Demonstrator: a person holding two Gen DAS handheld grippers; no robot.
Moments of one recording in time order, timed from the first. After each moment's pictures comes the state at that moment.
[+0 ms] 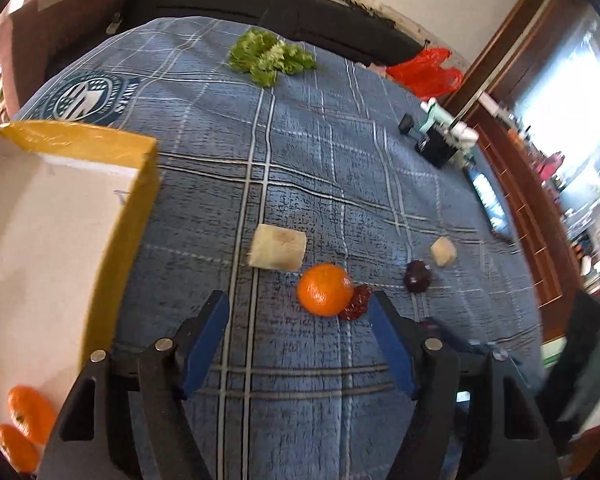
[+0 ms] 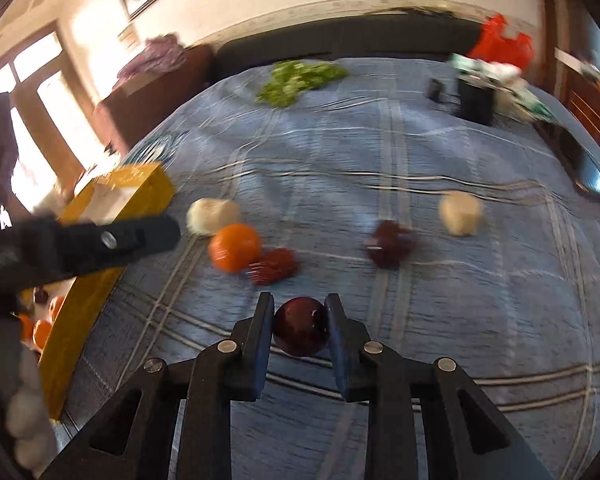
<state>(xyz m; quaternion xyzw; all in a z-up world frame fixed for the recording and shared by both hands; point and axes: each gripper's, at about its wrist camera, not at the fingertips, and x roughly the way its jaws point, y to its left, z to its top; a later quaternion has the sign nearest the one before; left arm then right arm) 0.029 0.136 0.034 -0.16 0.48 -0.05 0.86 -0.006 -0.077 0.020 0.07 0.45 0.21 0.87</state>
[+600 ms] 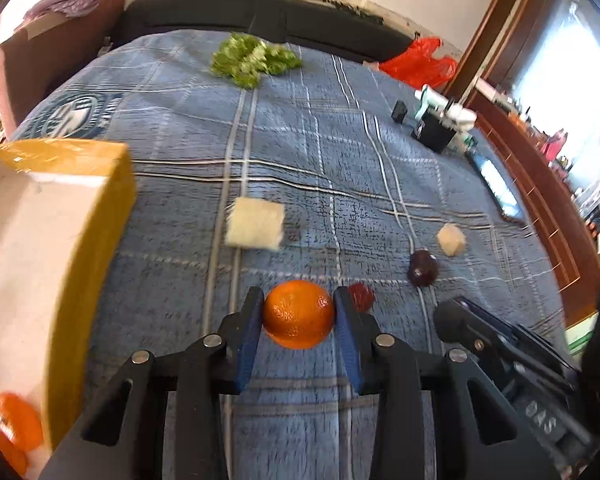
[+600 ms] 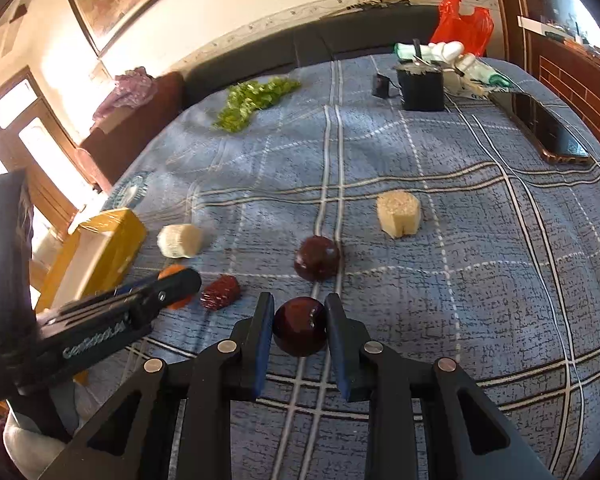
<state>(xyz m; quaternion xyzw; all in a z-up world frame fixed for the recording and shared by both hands) 0.021 0.121 0.031 -0.12 0.45 -0.05 0.88 0.003 -0.103 0.024 0.13 0.44 0.22 0.86</state>
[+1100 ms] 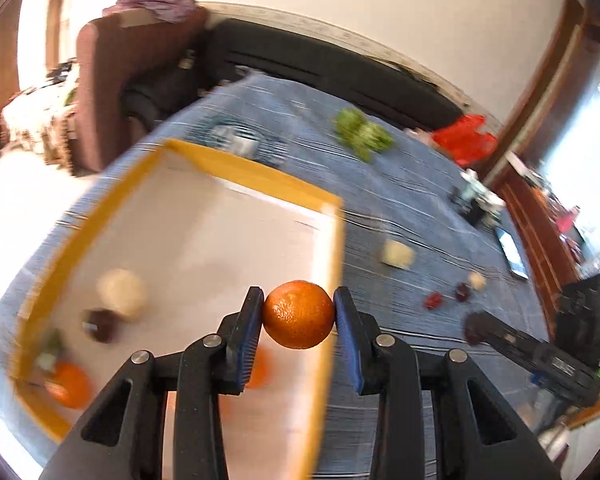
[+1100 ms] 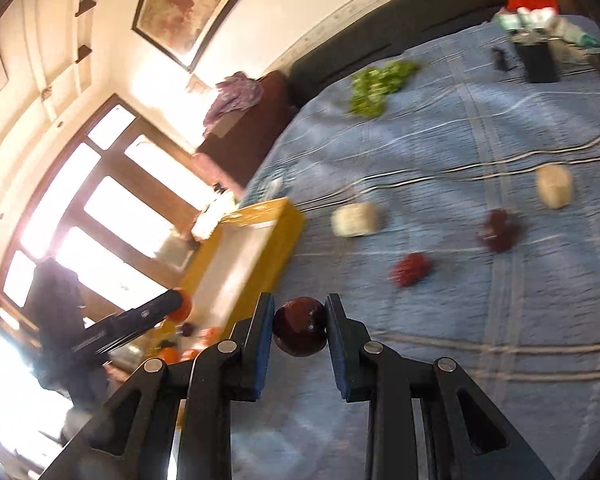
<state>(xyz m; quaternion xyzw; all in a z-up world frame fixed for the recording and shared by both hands) -0.084 0.274 0.096 -0.18 0.40 0.05 0.90 -0.027 -0.050 0.054 0.24 0.43 0.41 0.77</state>
